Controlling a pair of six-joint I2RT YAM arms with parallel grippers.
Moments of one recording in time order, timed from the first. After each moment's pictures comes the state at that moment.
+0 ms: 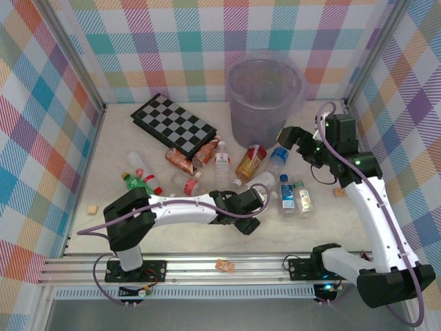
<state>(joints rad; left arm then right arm) -1.18 1.79 1.14 -0.48 -0.18 -0.30 0.21 1.05 1.20 -0.75 -0.32 0.65</state>
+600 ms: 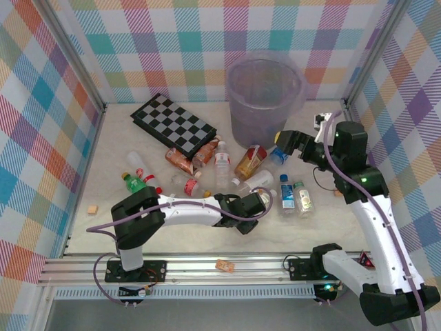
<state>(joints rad) -1.20 1.82 1.14 -0.45 -0.19 -0.32 0.21 0.95 1.19 -0.65 -0.44 0.55</state>
